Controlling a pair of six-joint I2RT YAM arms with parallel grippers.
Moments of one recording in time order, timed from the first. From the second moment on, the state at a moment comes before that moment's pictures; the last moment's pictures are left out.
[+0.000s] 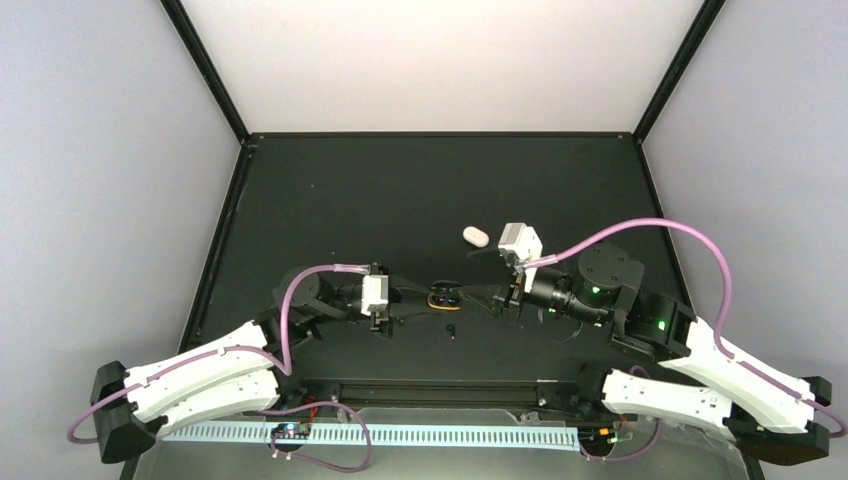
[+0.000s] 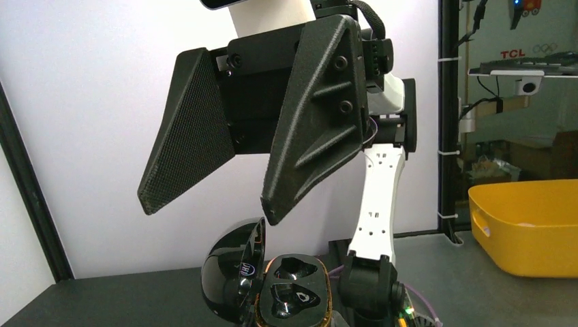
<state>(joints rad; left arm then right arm) -1.01 0.79 0.57 0.47 0.55 -0.01 1.12 0.76 1.06 -0.40 -0.07 0.03</state>
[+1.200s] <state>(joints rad) -1.01 0.75 0.57 0.42 0.61 0.01 1.12 0.89 1.17 -0.53 -0.31 -0.03</state>
